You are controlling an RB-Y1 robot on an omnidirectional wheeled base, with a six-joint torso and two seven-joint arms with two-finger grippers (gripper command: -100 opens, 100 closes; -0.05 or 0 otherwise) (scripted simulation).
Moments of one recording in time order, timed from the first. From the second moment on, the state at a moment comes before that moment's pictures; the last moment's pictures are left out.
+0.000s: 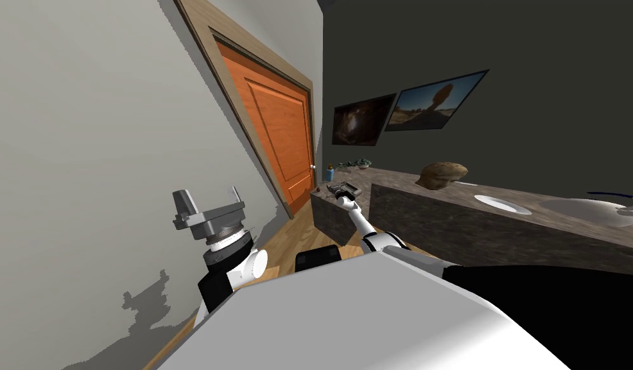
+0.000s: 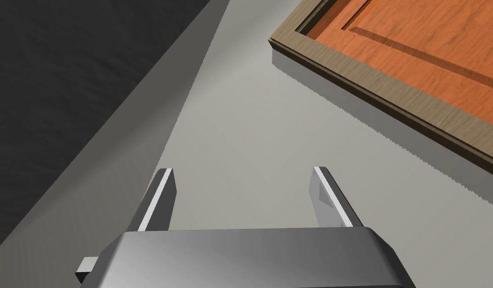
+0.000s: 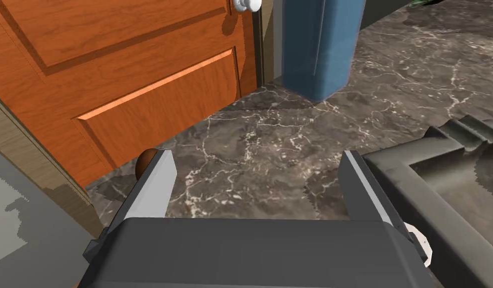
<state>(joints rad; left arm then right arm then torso) 0.50 -0.02 -0.03 -2.35 0.09 -0.64 0.17 -0.37 -0.16 -0.05 -1.16 -0.66 0.09 -1.12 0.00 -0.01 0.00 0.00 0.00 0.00</state>
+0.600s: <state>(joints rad) 0.50 -0.02 -0.03 -2.35 0.09 -0.64 0.17 -0.41 -0.07 -0.08 -1.07 -0.75 0.18 -1.19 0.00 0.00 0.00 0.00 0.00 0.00</state>
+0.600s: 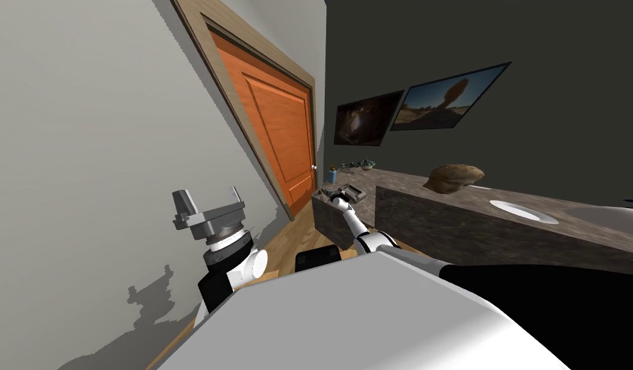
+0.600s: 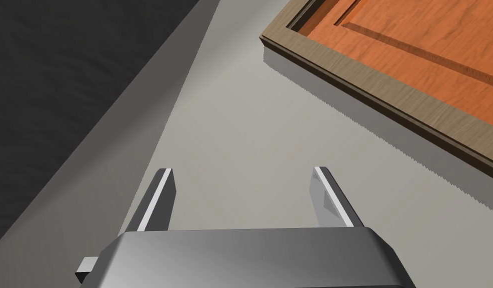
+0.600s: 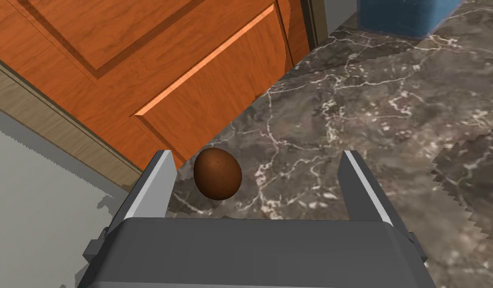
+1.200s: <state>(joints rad) 0.50 -0.02 -0.03 -2.35 0.09 -0.64 0.17 -0.43 0.04 -0.10 -1.00 -0.79 0.22 -1.23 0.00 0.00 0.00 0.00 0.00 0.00</state>
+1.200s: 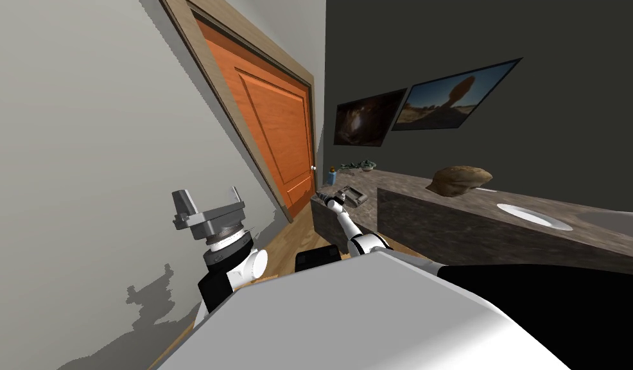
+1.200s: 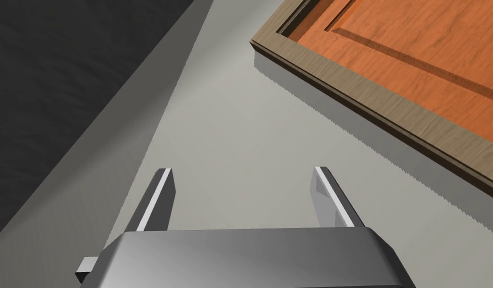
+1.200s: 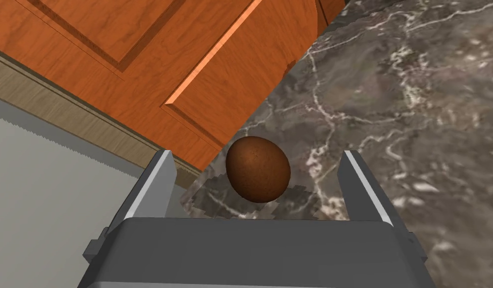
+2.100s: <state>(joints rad) 0.50 -0.02 -0.03 -2.35 0.09 -0.64 0.17 -0.43 0.03 -0.13 -0.98 -0.78 0.20 -1.23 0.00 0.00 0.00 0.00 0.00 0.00</state>
